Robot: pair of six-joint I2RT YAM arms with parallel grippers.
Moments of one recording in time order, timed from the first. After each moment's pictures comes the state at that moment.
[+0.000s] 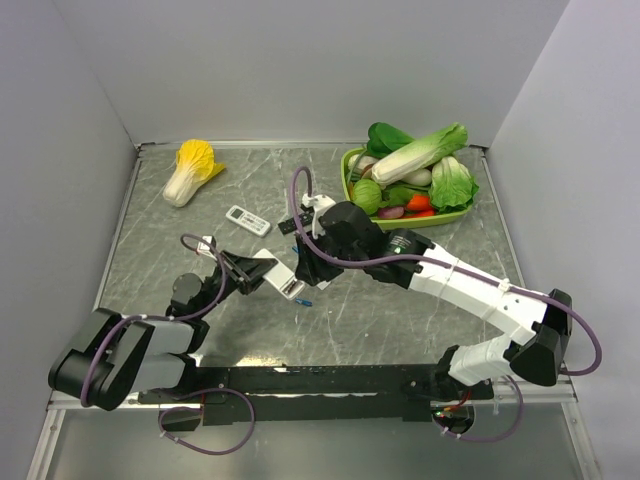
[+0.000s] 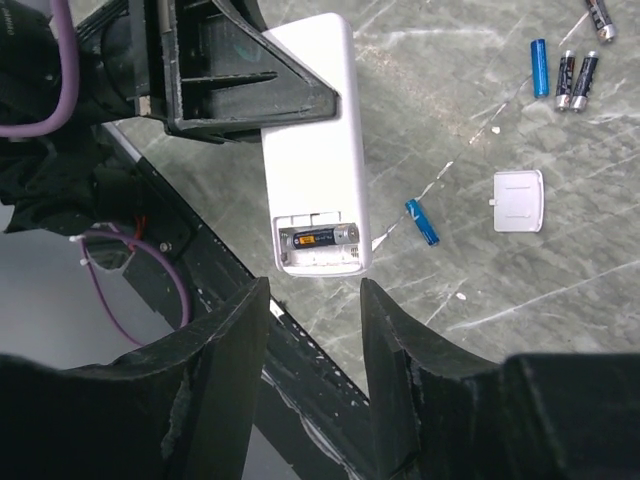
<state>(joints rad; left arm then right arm) -0.35 1.26 0.05 1.28 0.45 -1.56 0.98 1.34 1.30 -0.63 -0.05 0.44</state>
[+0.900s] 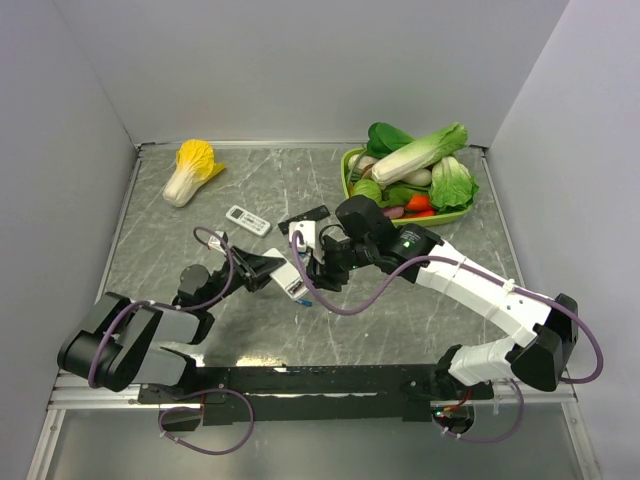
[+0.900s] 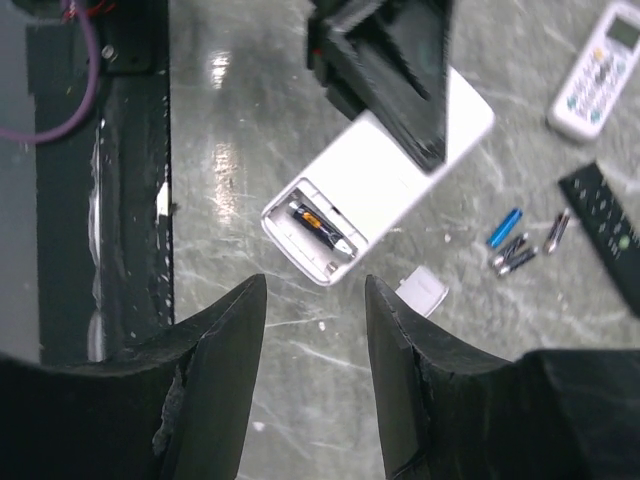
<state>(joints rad) -0.37 1.36 0.11 1.28 0.51 -1.61 0.88 1.32 1.25 -0.63 -0.49 -0.45</state>
